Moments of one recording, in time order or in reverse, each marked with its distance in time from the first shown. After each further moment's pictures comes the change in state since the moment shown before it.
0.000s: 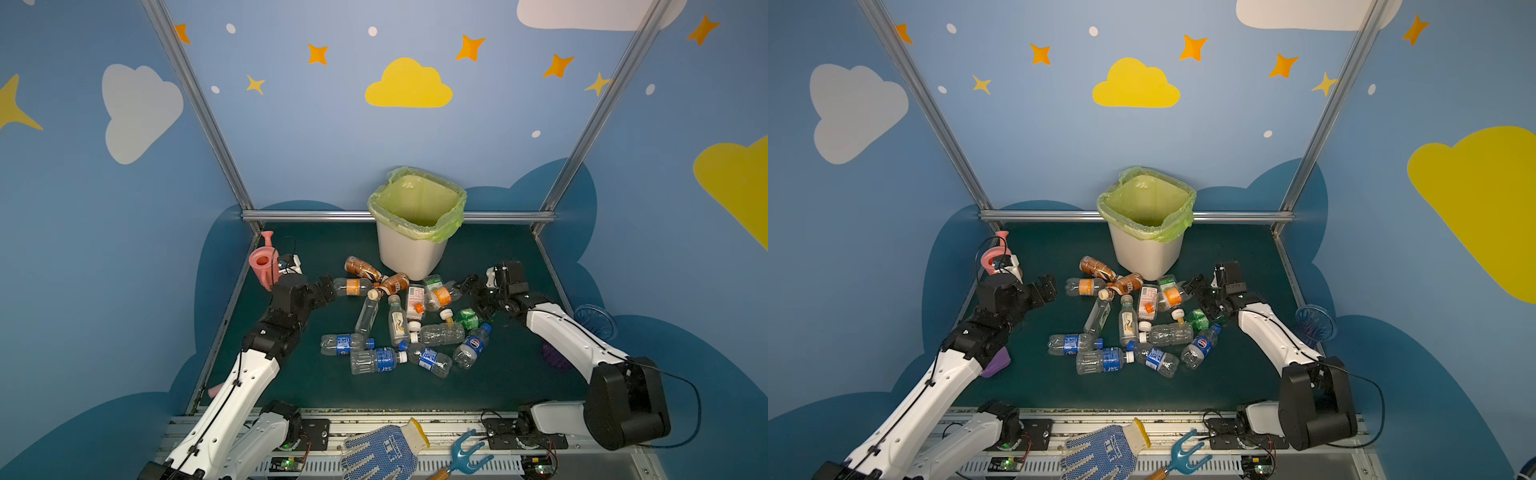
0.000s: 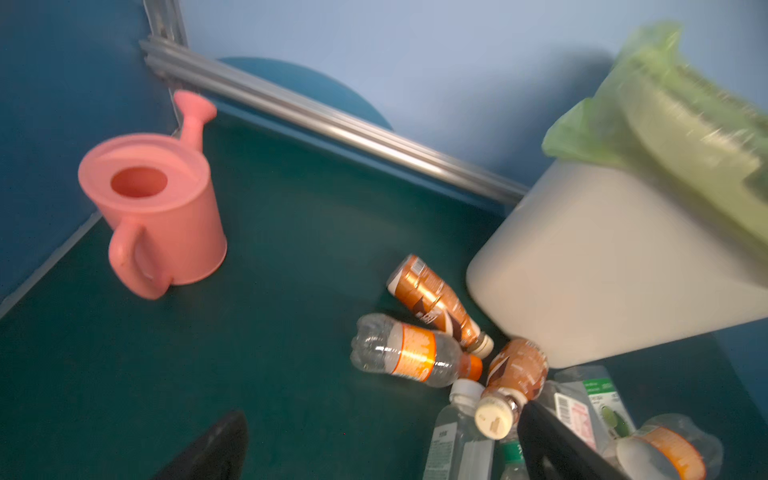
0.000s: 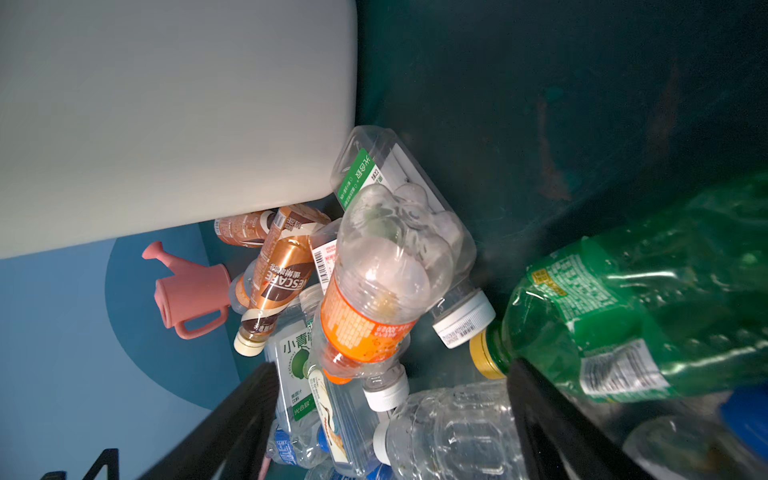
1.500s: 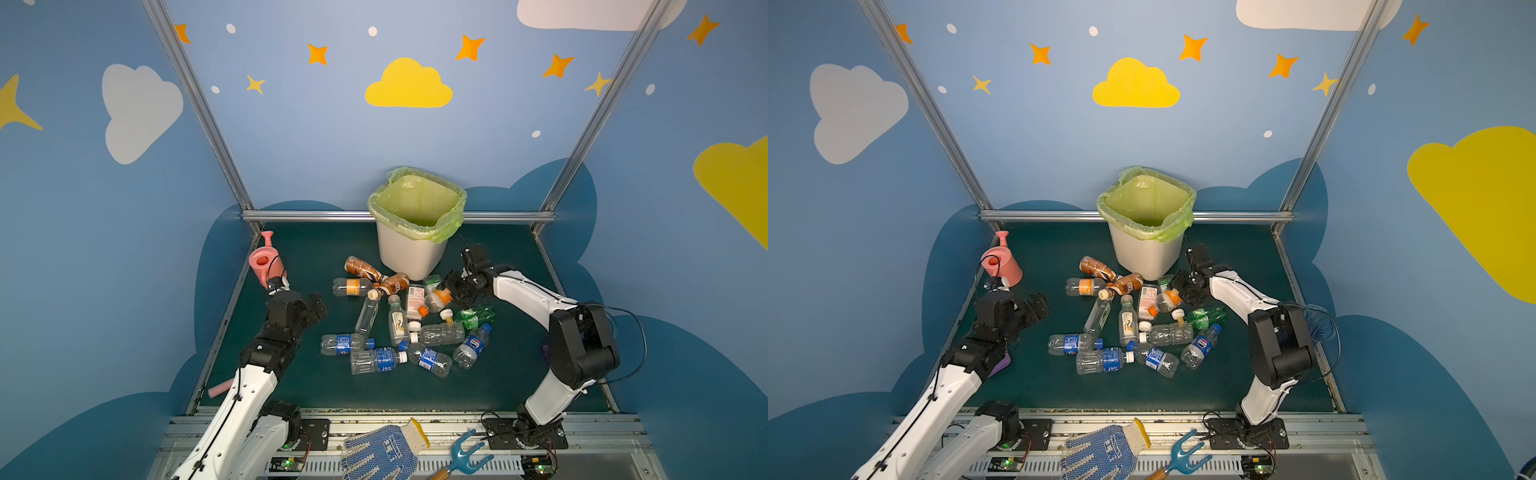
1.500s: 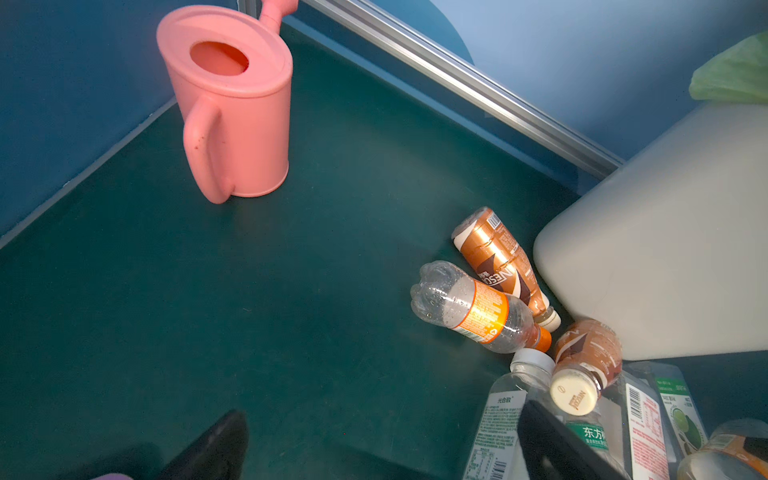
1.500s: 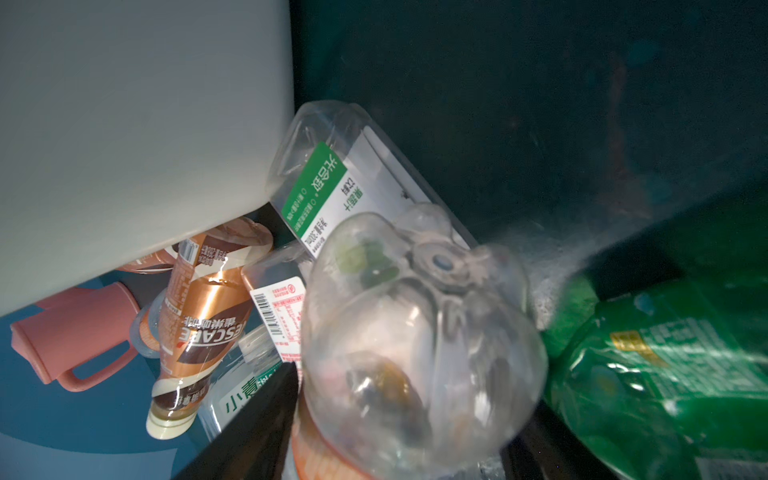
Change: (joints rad) left arm 0.083 -0.087 -0.128 -0.051 0.006 -0.077; right arm 0.116 0.356 0.322 -0.220 0.103 0.011
